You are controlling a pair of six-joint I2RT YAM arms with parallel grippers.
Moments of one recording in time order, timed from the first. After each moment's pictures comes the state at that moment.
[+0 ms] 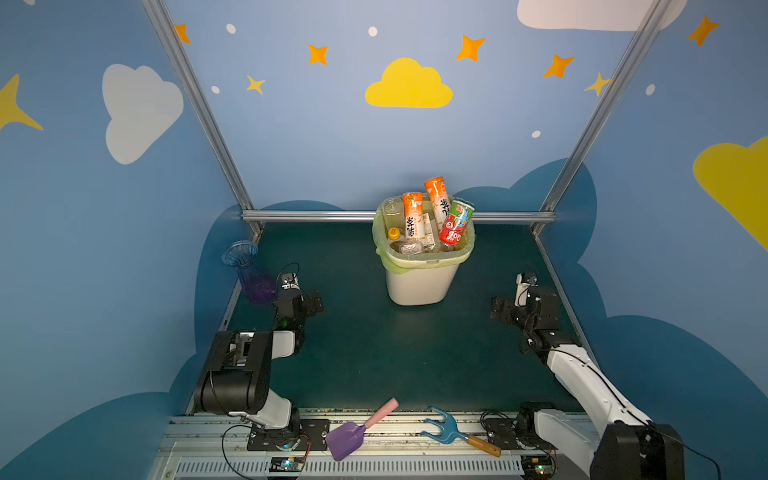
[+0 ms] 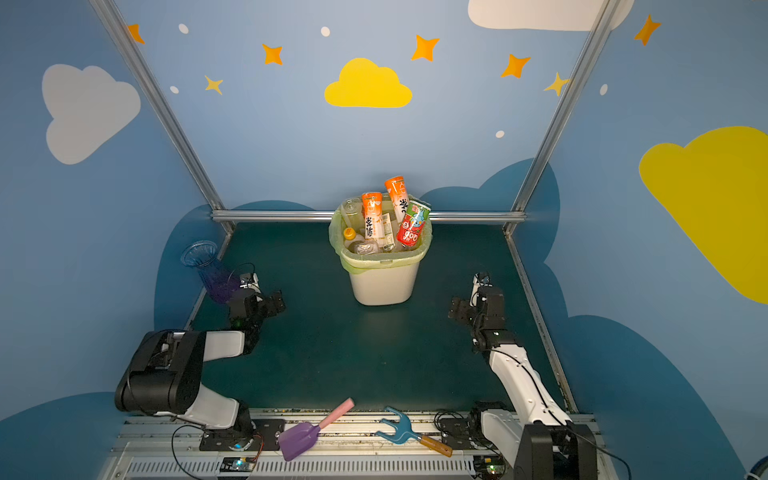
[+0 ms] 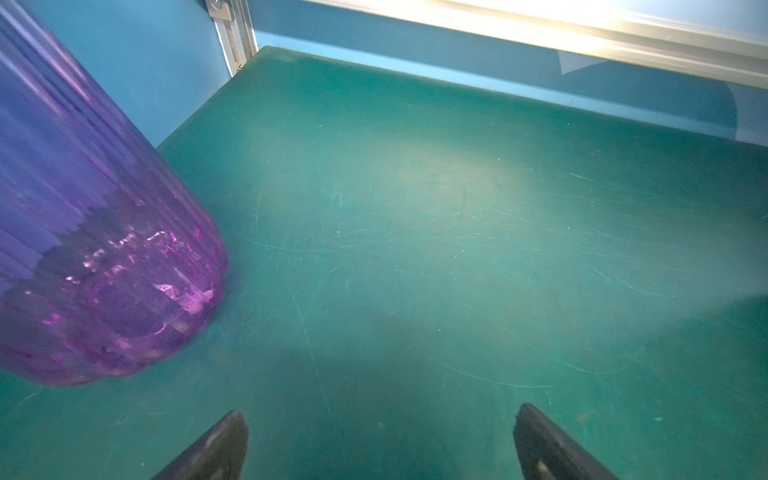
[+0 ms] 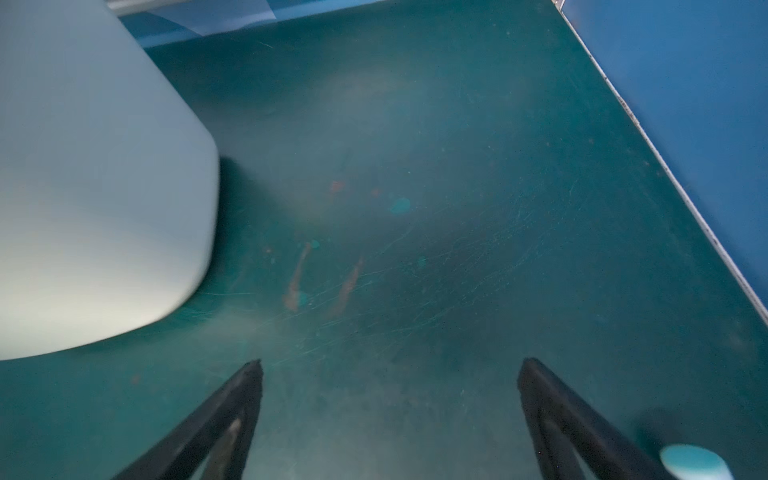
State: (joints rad) left arm 0.02 1.53 0.42 0.61 -0.14 -0.19; right arm 0.06 1.04 0.51 -0.09 0.04 0.14
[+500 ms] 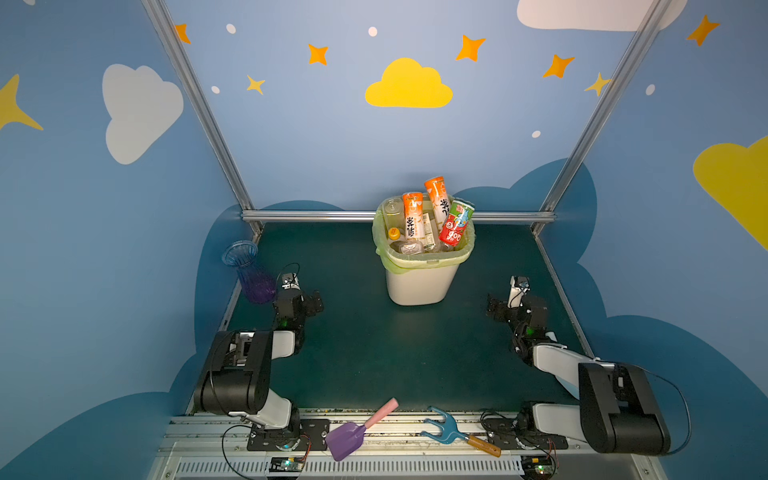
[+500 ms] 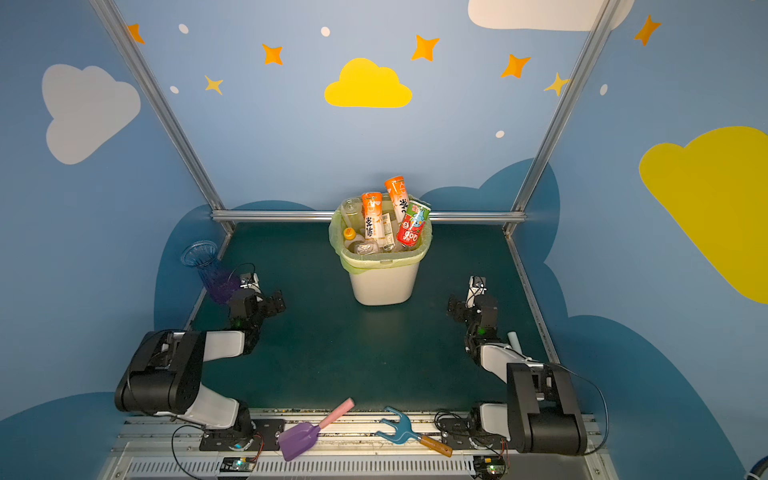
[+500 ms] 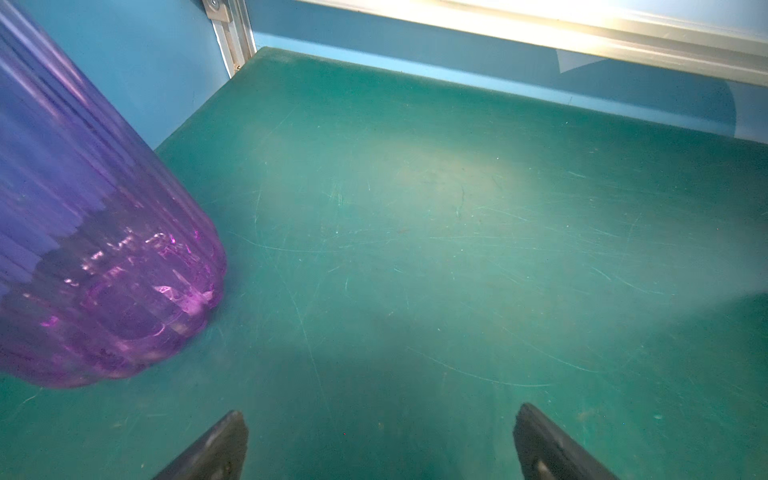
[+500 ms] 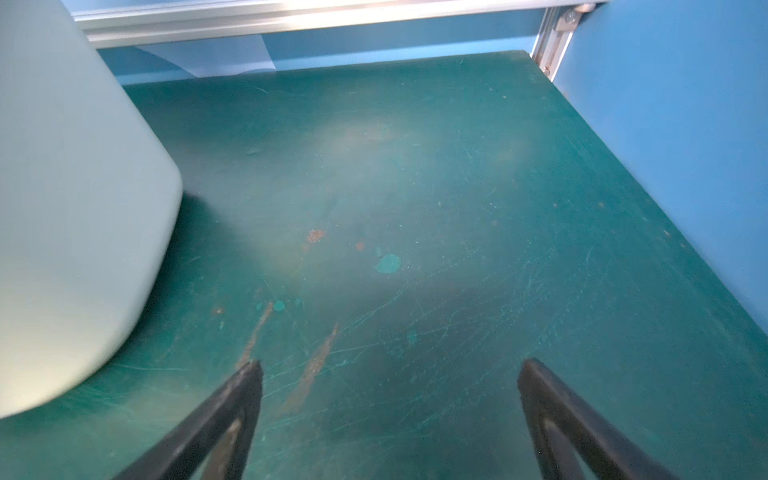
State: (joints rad) left arm 0.02 1.53 0.42 0.61 -0.14 -0.18; right arm 0.05 1.33 0.33 0.58 0.05 0.04
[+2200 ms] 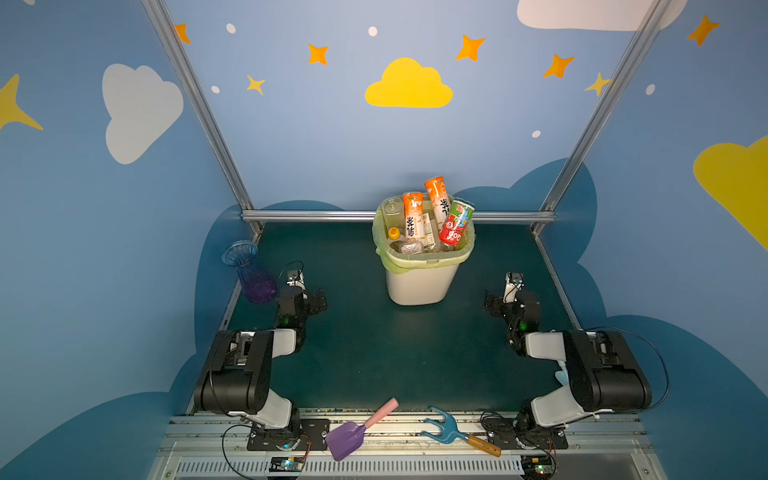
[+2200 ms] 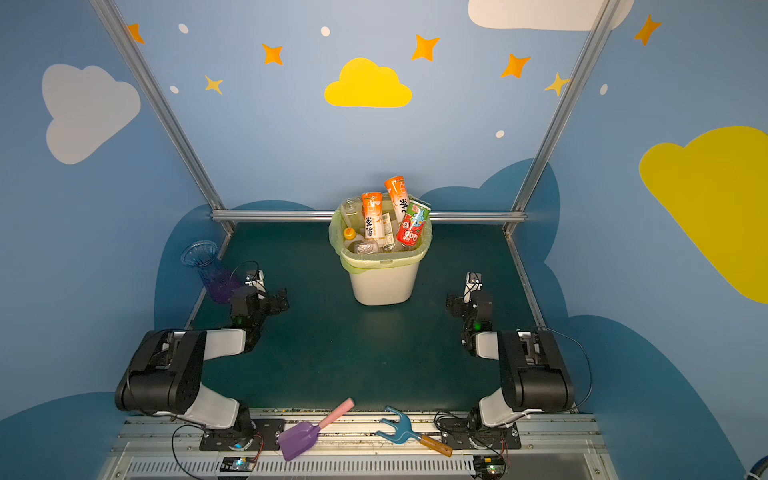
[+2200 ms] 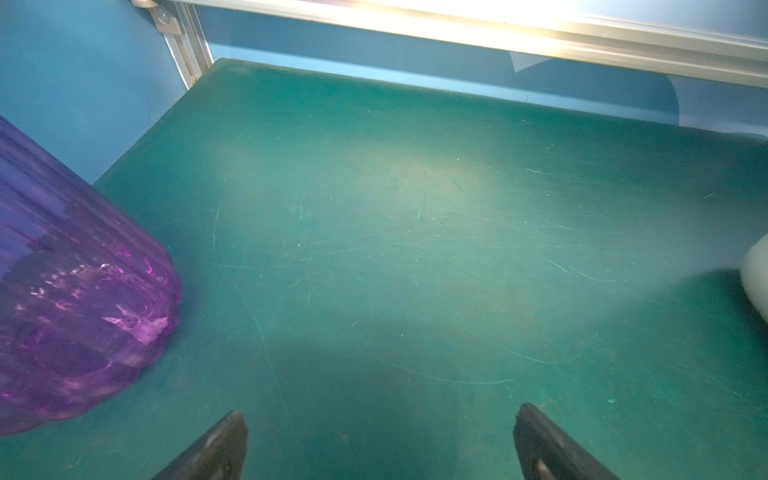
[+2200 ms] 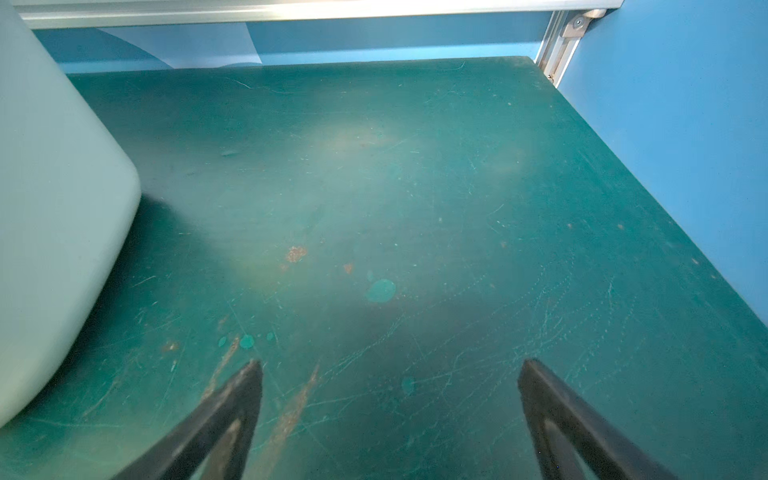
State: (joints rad) left arm 0.00 1.53 0.44 0.60 -0.08 -0.15; right arm 0.06 1.53 0.40 0.70 0.08 0.02
